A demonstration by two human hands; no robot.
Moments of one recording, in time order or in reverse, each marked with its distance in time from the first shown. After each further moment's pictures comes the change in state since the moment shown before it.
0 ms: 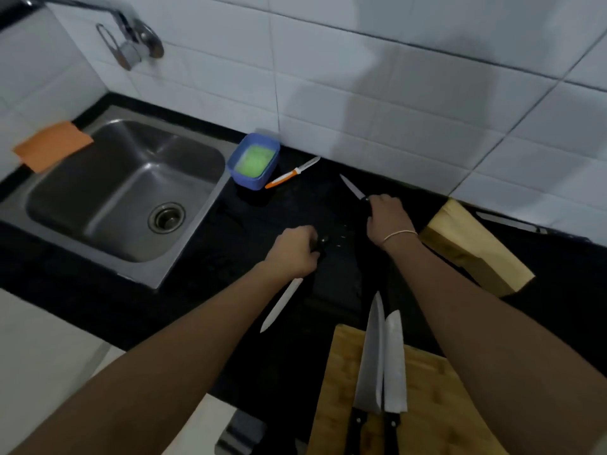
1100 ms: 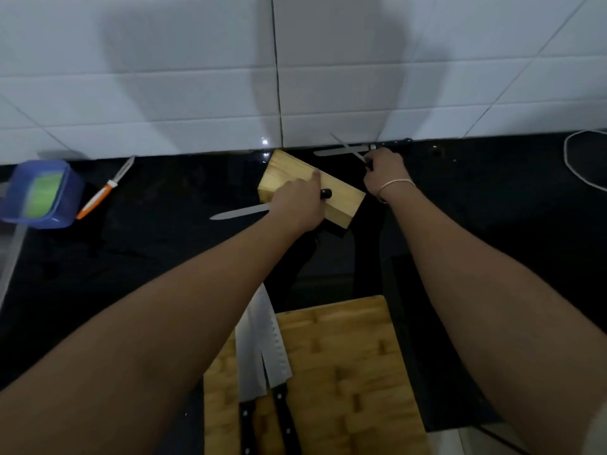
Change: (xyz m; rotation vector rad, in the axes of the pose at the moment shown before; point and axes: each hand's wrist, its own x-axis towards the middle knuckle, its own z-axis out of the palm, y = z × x) left_hand 0.071 0.263 0.147 0.474 -0.041 0.479; right_hand -0.101 0.279 -0.049 0.306 0.153 0.540
